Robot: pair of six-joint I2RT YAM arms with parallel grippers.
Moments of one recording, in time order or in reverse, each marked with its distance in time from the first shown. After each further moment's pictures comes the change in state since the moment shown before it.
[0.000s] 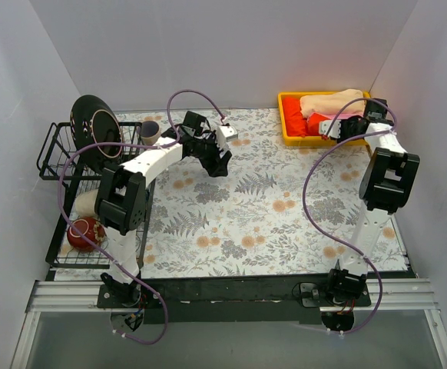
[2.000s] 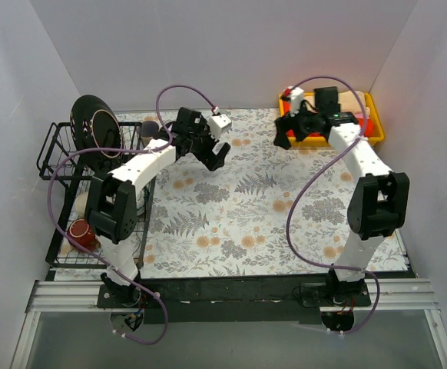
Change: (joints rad) left arm 0.000 -0.092 -0.049 0.076 -0.216 -0.114; right arm 0.281 -0.342 -0.145 -0.050 0.035 1.346
